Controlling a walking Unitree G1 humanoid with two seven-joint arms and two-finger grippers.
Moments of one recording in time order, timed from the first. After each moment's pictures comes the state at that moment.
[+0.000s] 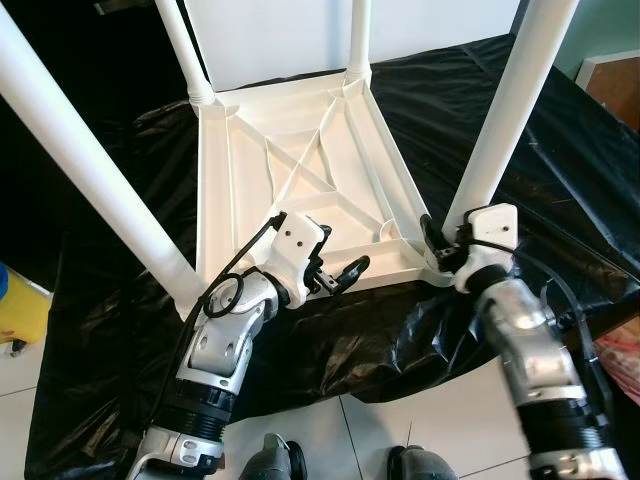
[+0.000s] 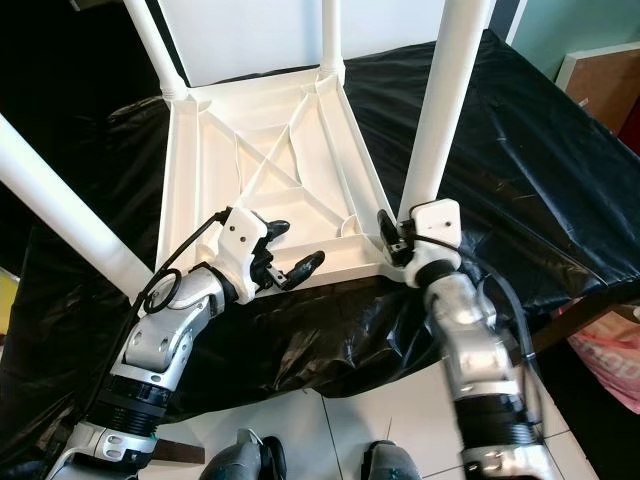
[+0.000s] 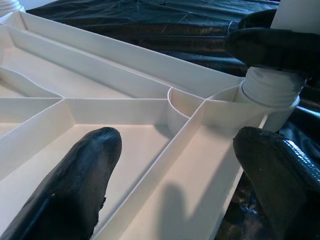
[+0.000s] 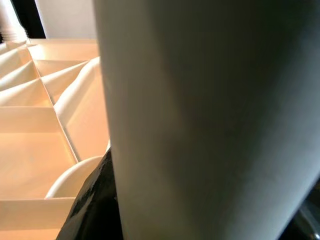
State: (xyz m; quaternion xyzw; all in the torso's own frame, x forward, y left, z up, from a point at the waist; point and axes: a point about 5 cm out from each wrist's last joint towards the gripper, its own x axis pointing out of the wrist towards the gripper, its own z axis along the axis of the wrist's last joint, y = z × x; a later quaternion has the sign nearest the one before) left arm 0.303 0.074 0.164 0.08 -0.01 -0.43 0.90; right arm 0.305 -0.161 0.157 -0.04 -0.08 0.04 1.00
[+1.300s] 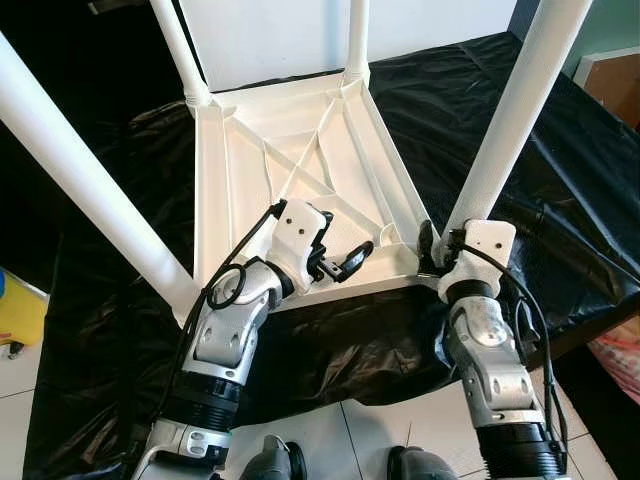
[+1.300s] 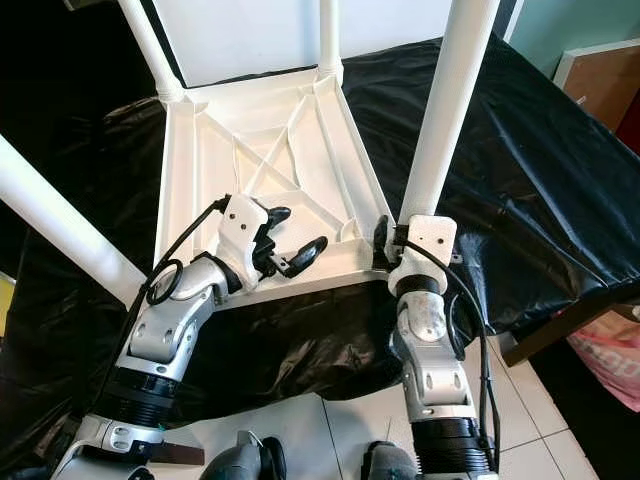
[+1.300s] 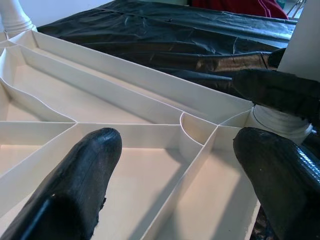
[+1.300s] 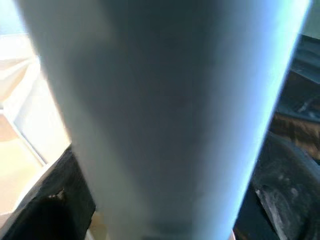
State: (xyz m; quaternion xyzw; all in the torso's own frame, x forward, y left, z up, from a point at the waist) left arm 0.309 0.072 0.177 0.08 -0.03 -0.42 0.90; right arm 0.293 -0.149 0.155 0.00 -0.08 -0.05 1.00
